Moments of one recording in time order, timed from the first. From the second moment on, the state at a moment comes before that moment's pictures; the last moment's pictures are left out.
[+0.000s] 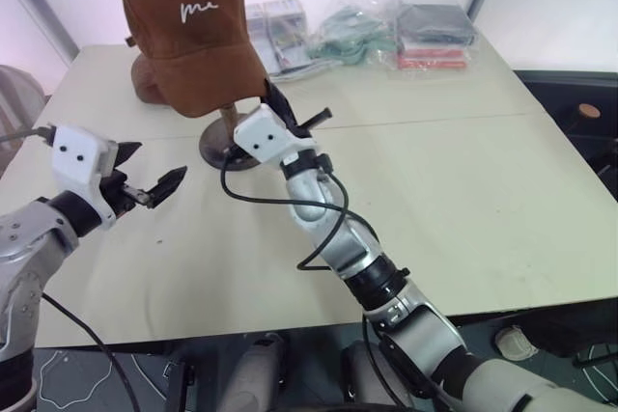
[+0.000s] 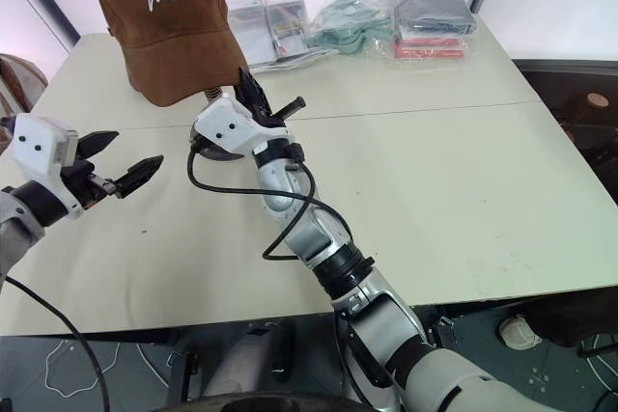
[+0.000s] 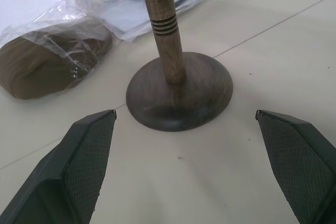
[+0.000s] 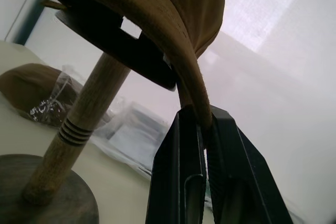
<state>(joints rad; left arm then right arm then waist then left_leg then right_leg) -0.07 0.78 0.47 -0.50 -0.58 0.73 -0.52 -0.71 0.14 0.43 0.21 -0.60 0.14 -0.26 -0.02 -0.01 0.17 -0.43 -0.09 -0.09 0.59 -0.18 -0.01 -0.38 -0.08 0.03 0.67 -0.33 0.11</state>
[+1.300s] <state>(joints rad) -0.07 0.78 0.47 -0.50 -0.58 0.73 -0.50 -0.74 0.14 0.59 0.21 -0.61 0.22 -0.49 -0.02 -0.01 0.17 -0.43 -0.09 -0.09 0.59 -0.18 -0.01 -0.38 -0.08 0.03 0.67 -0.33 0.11</state>
